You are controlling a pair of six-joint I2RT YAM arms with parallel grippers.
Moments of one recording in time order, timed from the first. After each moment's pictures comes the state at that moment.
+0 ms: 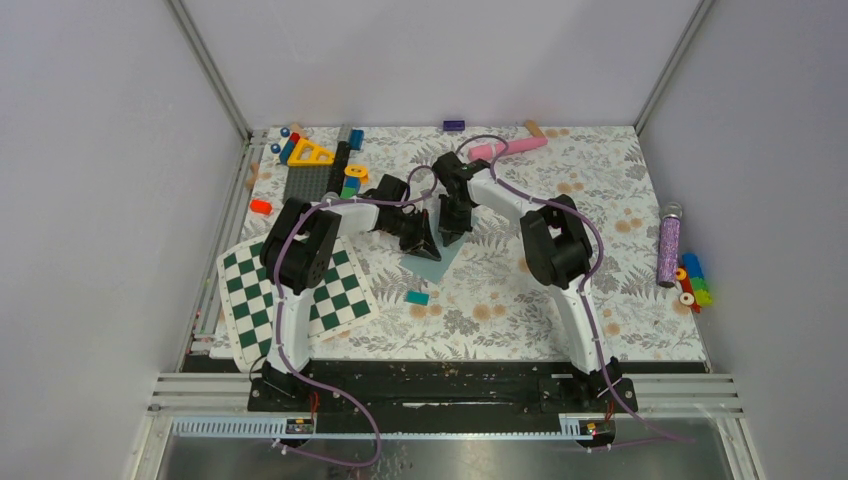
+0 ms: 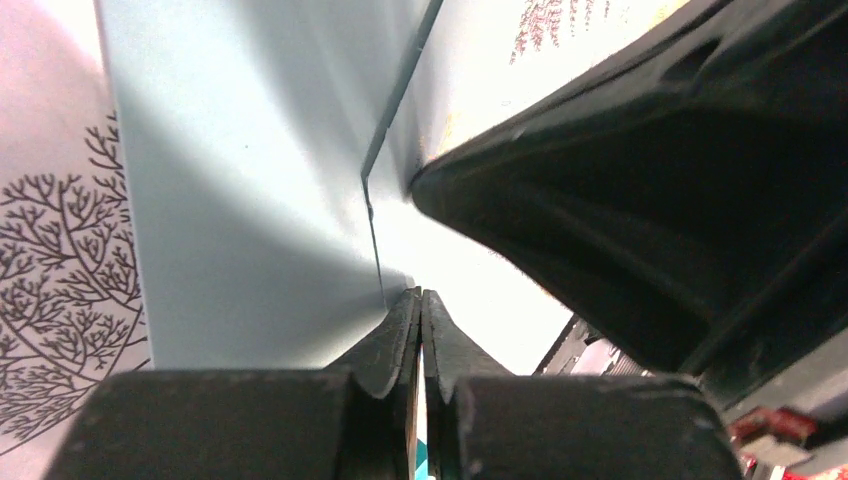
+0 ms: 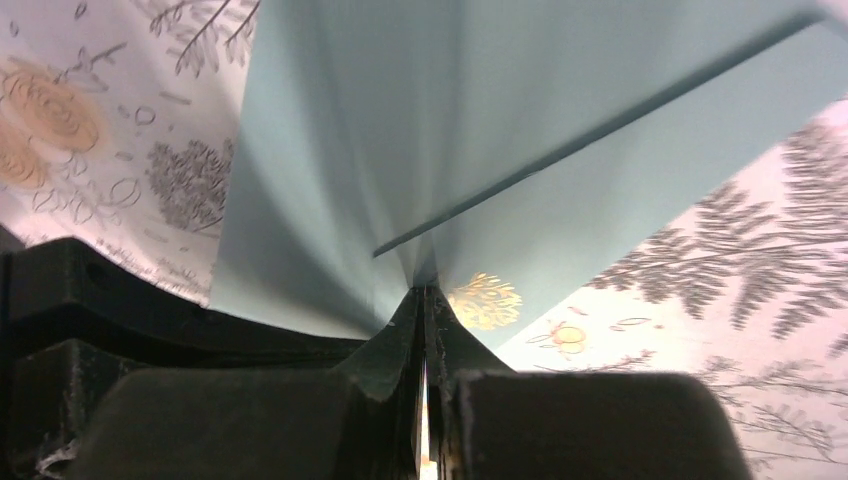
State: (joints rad) left arm -0.44 2.13 1.32 -0.28 0.78 -0.47; right arm 0.58 2.31 1.88 -0.92 -0.12 0.66
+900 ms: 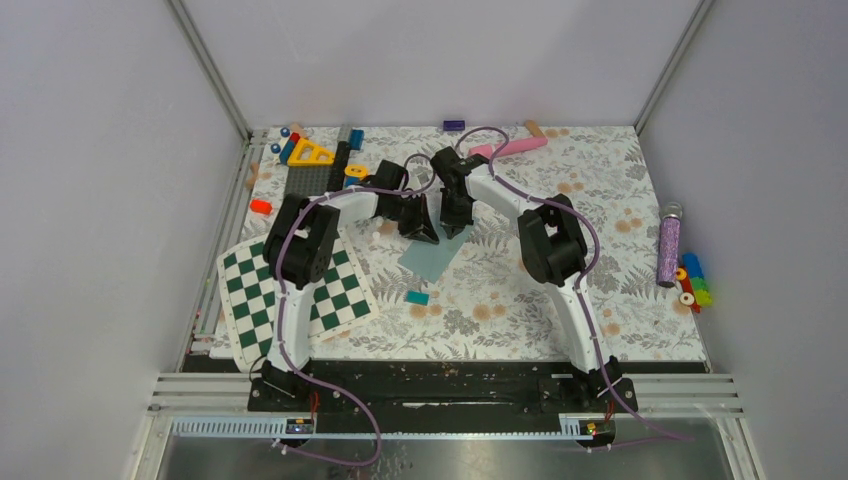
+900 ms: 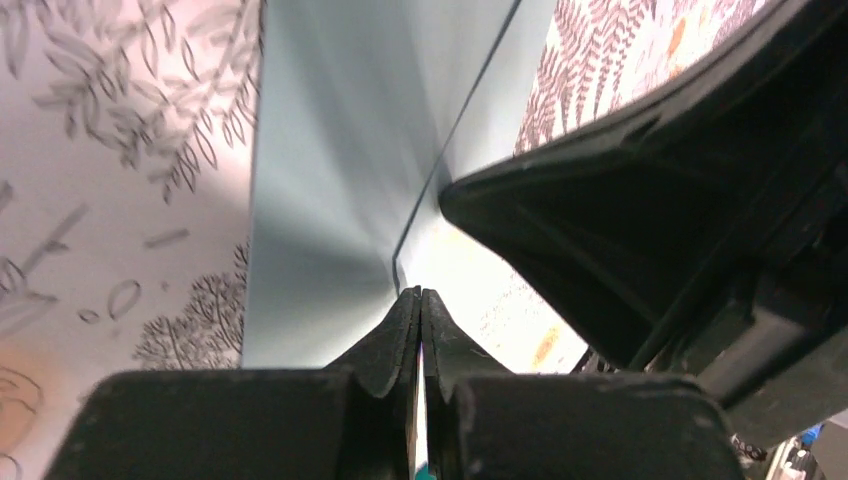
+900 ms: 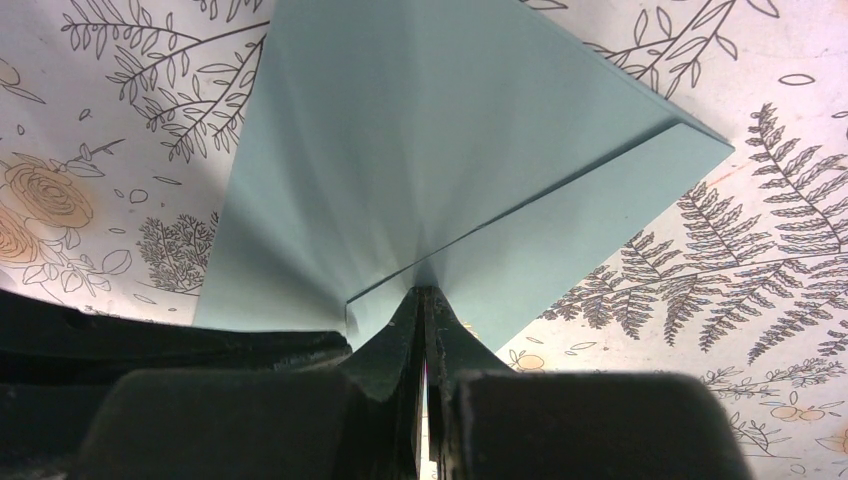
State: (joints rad) left arm -0.41 2.17 1.45 -0.32 0.73 -0.46; right arm 0.57 2.36 1.98 -0.98 0.02 0.65
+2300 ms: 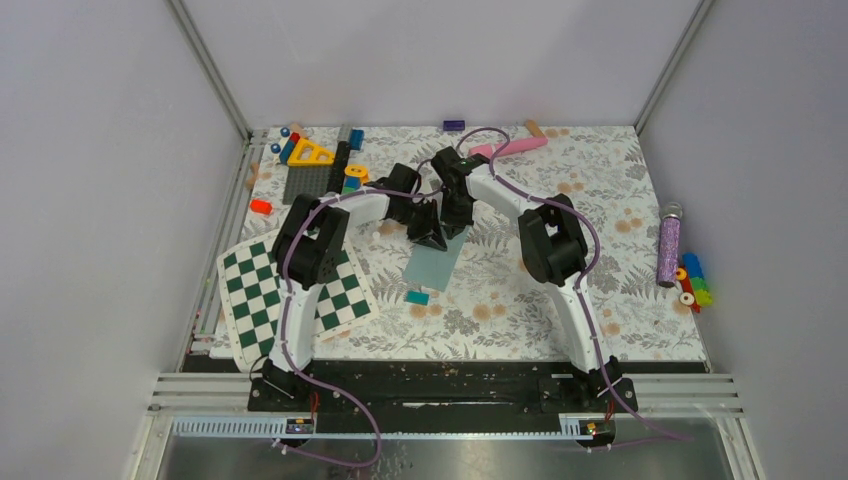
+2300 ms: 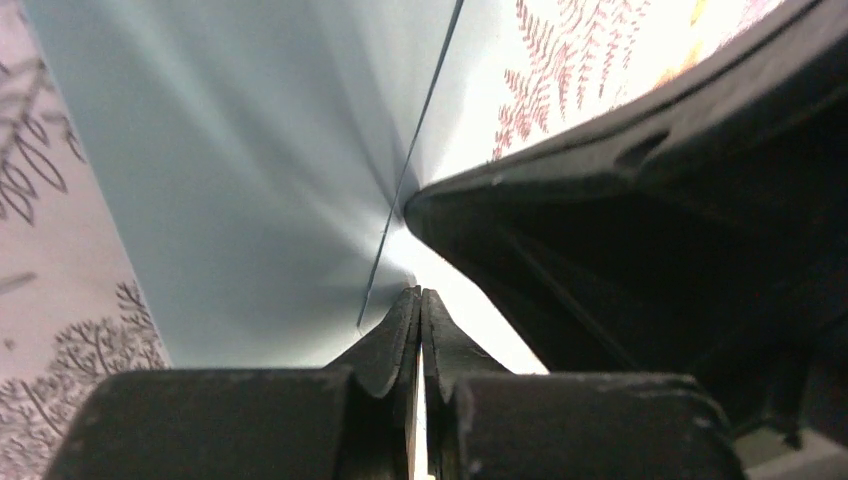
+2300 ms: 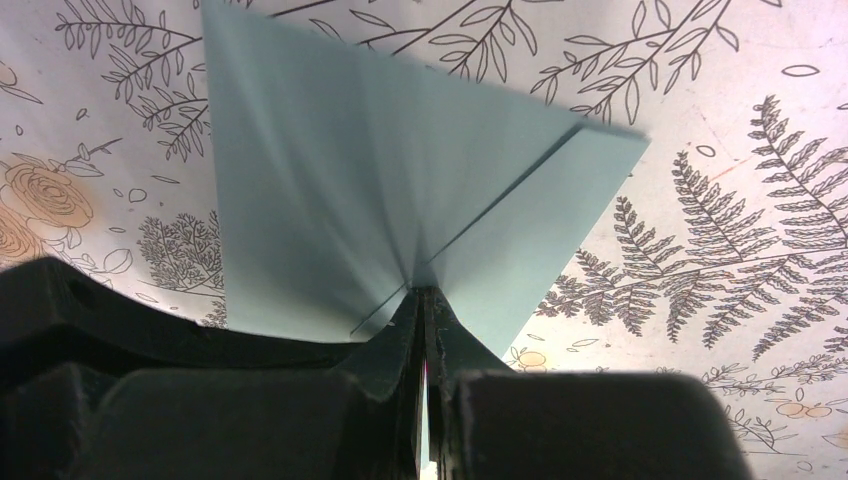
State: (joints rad) left arm -0.47 2.22 1.53 -0.38 0.70 -0.46; right arm 0.57 2.36 1.98 -0.98 0.01 0.66
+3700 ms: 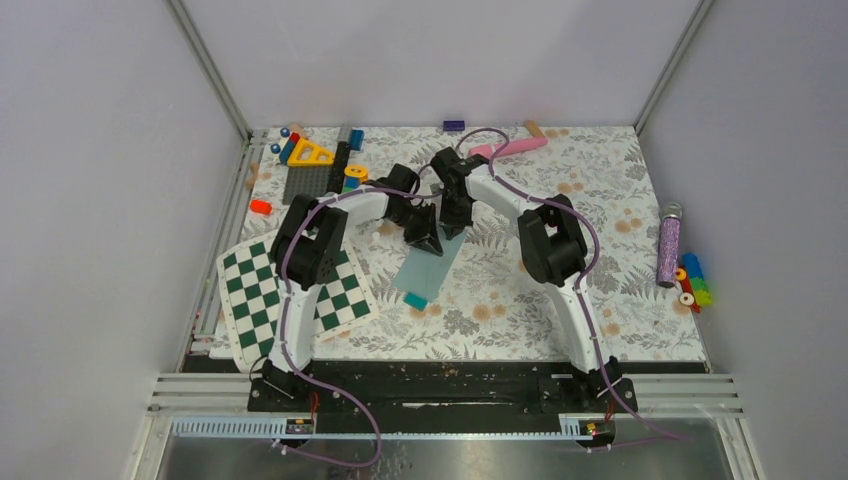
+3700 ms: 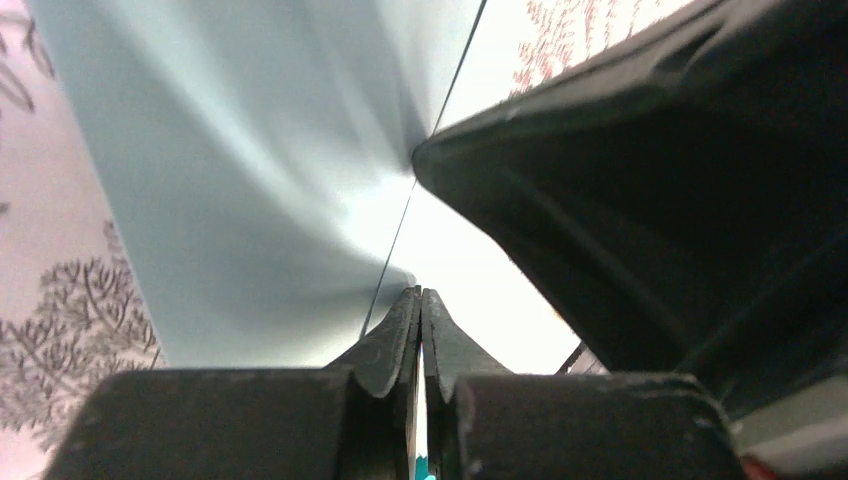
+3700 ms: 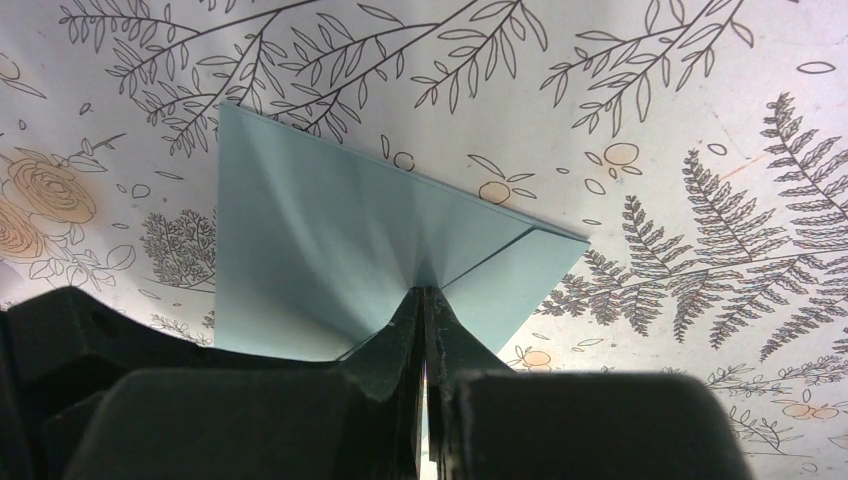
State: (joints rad) left arm -0.46 2.22 1.54 -0.48 0.71 -0.38; right arm 0.57 2.36 1.98 -0.98 0.00 0.66
